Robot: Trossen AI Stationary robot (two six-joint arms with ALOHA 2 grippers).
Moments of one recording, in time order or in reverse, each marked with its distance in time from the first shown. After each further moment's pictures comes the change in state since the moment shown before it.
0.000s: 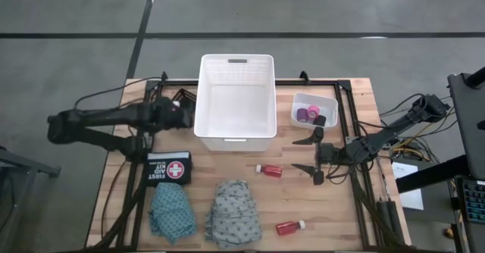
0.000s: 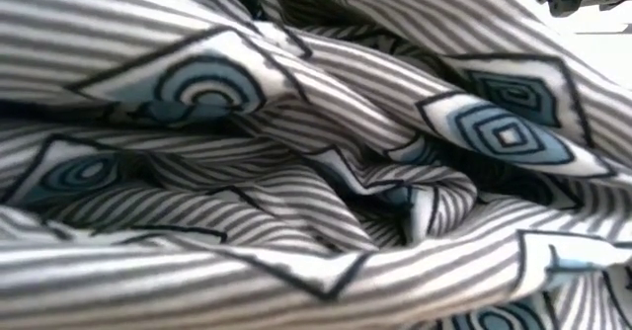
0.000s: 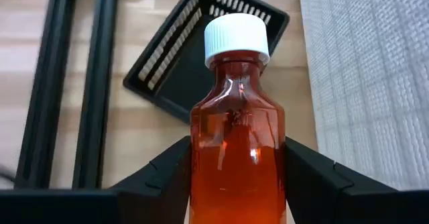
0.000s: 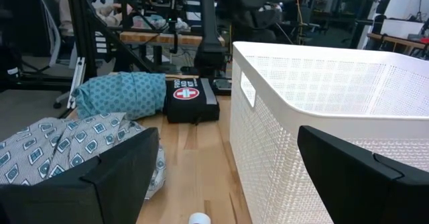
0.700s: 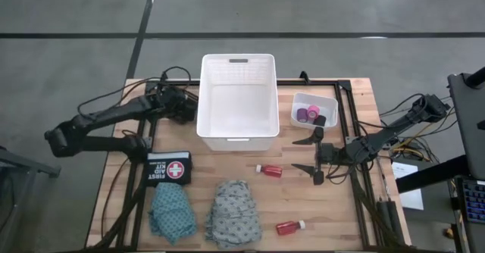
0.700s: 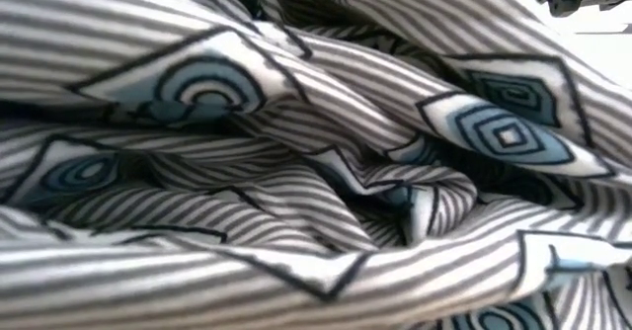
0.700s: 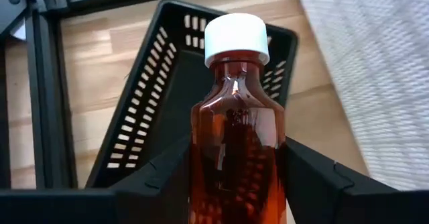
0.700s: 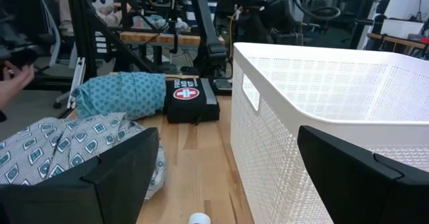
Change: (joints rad) left arm 0.428 0.001 -0.227 0.502 0.217 0.678; right arm 0.000 0.000 0.000 0.000 0.000 0.000
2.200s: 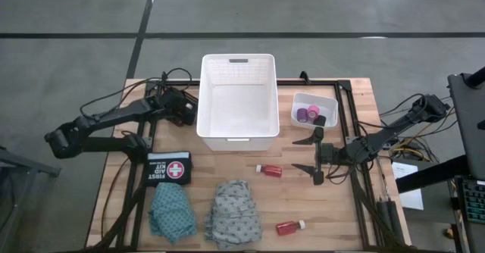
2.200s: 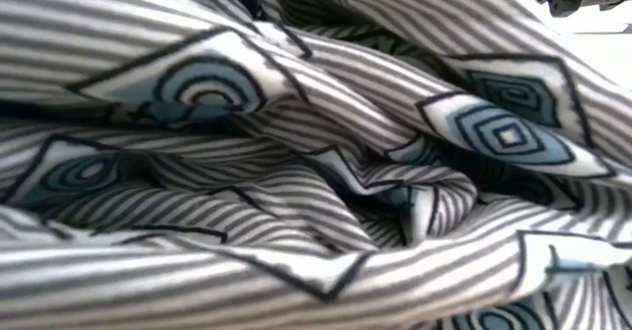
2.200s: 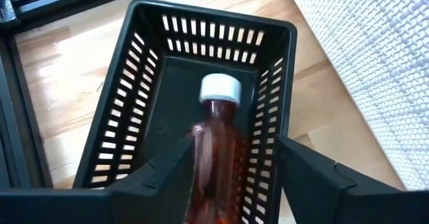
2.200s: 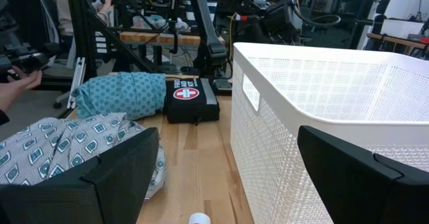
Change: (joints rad) left arm 0.049 0.000 -0.085 0.132 0.093 0.193; right arm 0.000 0.000 0.000 0.000 0.000 0.000
